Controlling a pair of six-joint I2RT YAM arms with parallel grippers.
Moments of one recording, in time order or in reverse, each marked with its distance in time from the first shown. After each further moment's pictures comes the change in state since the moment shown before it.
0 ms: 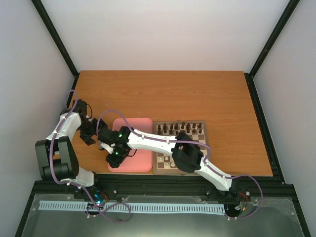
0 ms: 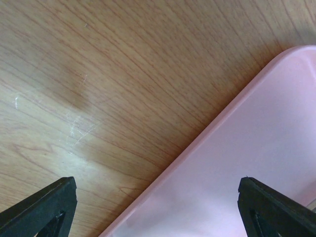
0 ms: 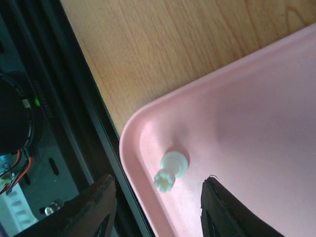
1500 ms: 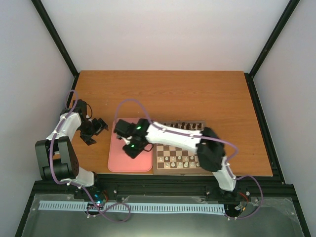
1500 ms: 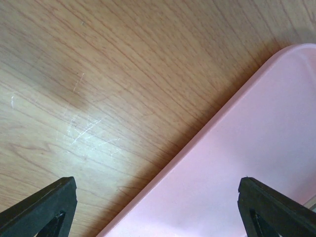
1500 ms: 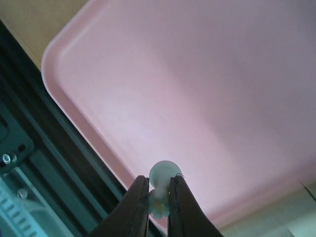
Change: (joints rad) left arm 0.000 0.000 0.000 0.000 0.005 0.000; right arm -0.044 -0.215 -0.235 -0.029 0.183 0.083
